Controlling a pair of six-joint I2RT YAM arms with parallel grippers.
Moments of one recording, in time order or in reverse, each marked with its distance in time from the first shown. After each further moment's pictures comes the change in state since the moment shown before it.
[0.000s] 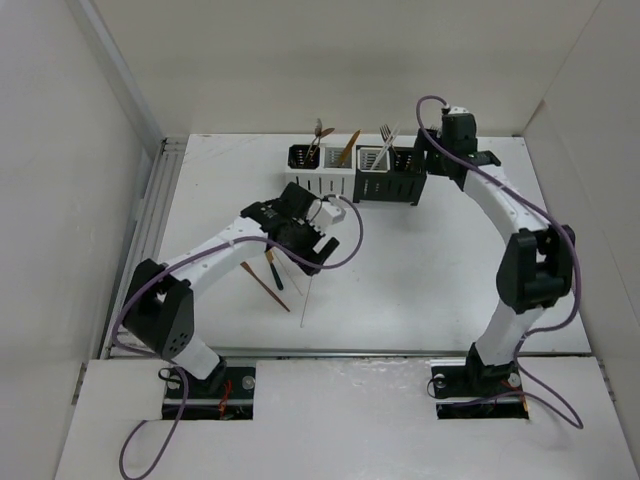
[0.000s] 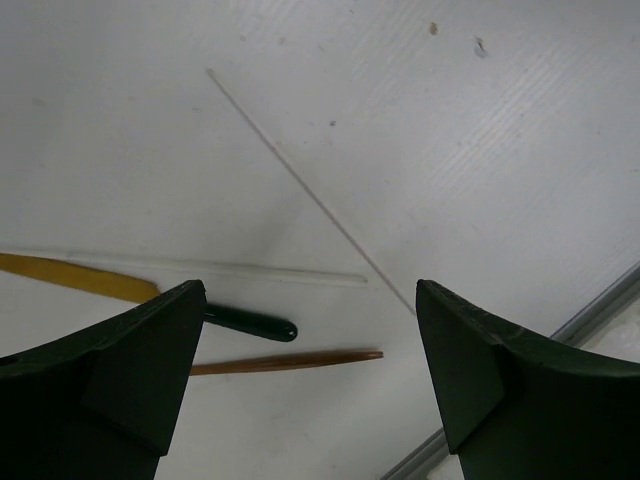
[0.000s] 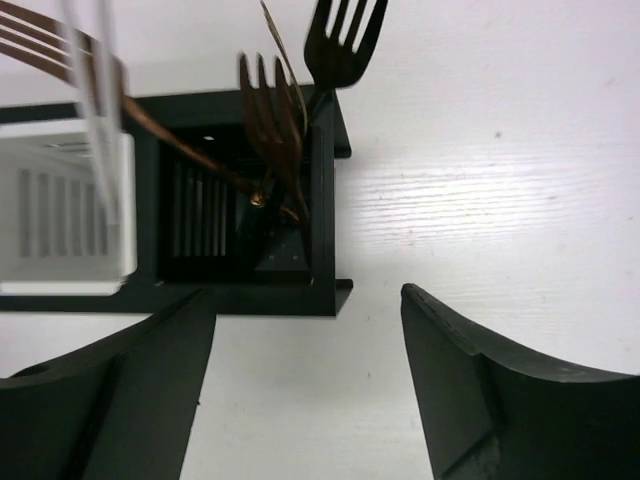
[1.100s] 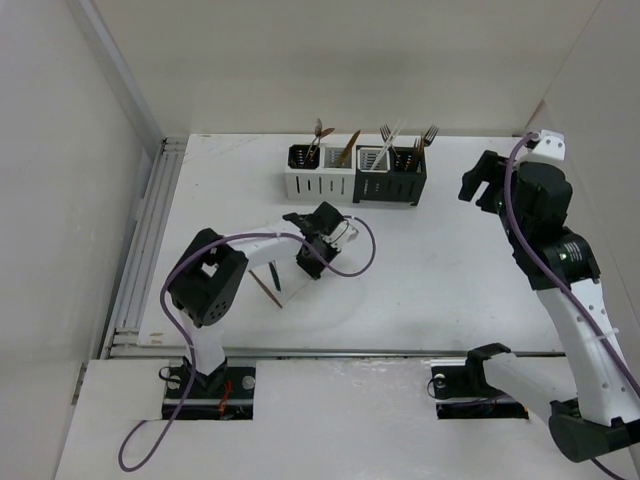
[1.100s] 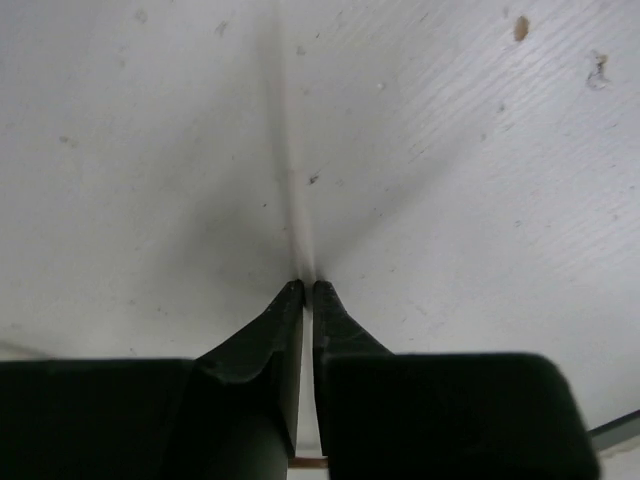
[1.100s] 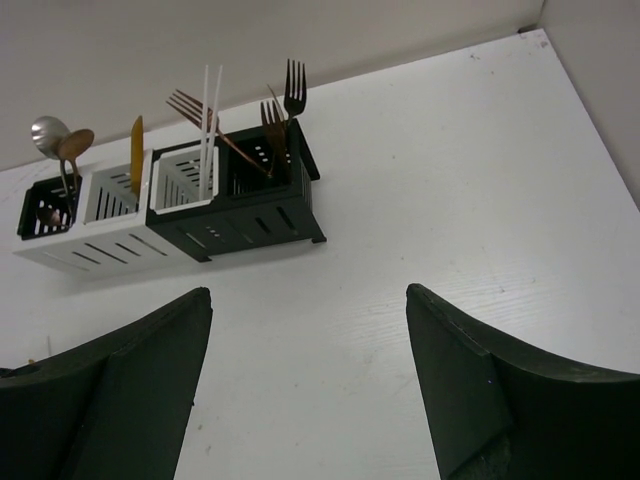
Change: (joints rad) left arm -0.124 0.301 -0.023 0.106 -0.133 -0.149; right arm 0.090 -0.895 -0.281 -0.222 0.229 0.071
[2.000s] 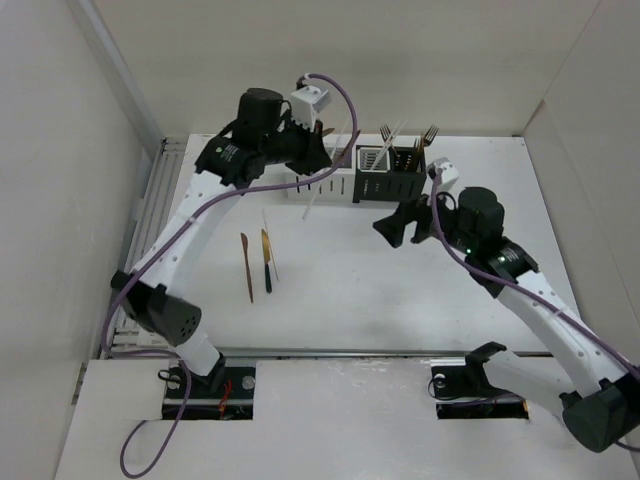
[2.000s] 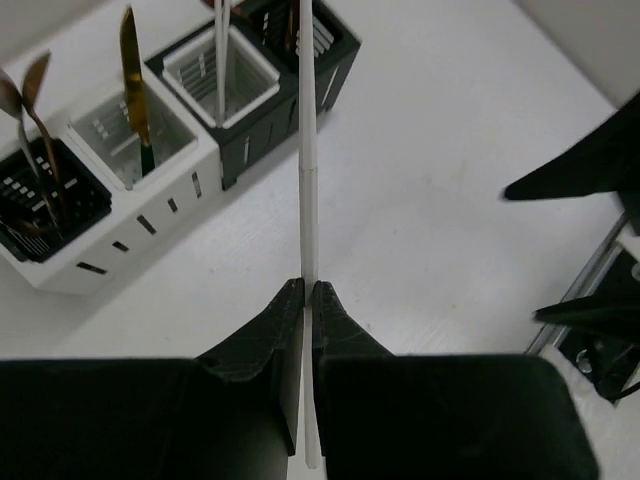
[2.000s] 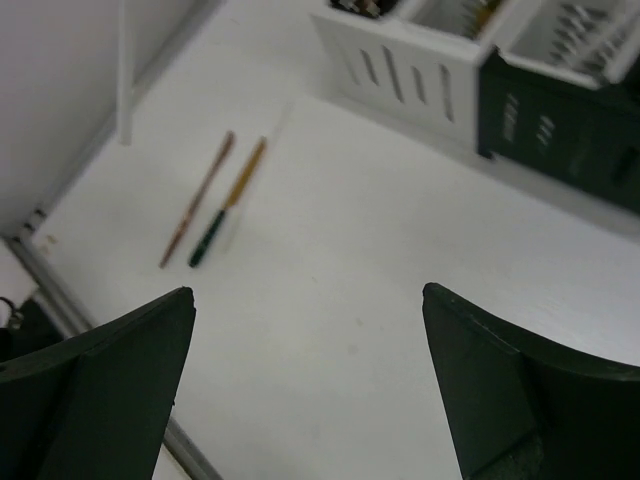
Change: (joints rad) left arm 0.231 -0.151 0.723 -0.172 0.361 -0.085; right arm 0.165 -0.004 -0.365 0.328 -0.603 -0.056
